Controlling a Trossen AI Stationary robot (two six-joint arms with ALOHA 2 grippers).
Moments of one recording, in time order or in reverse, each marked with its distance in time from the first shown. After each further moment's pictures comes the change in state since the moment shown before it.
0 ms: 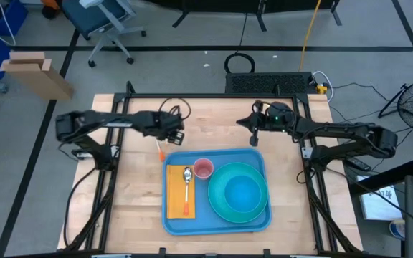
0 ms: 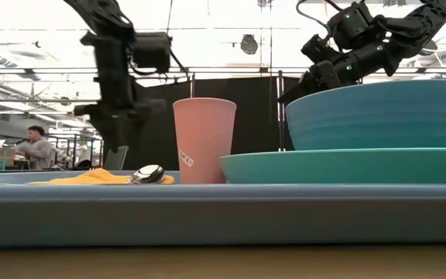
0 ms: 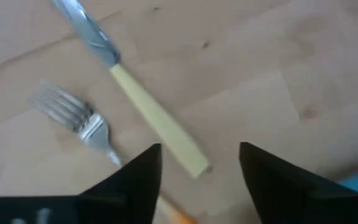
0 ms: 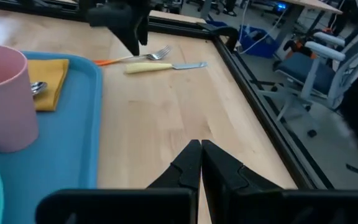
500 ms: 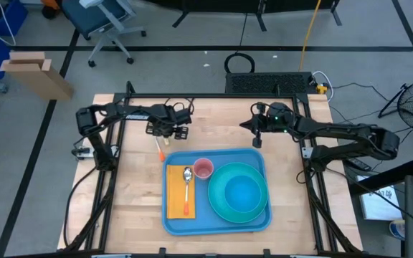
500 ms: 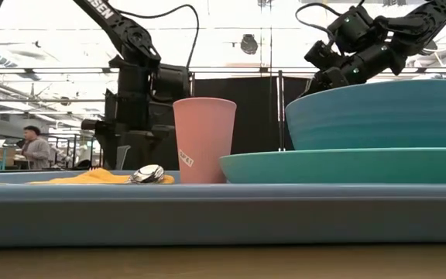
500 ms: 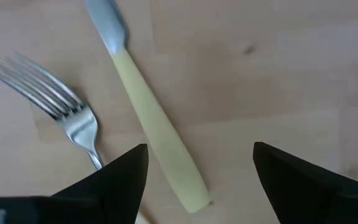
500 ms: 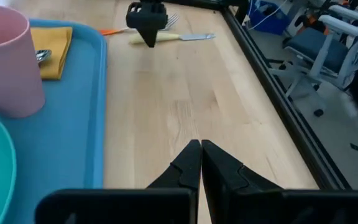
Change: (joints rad) left arm 0.110 0.245 0.142 -0.097 0.097 -0.147; right arm -0.014 -0.031 0.000 -0.140 -0.003 -0.027
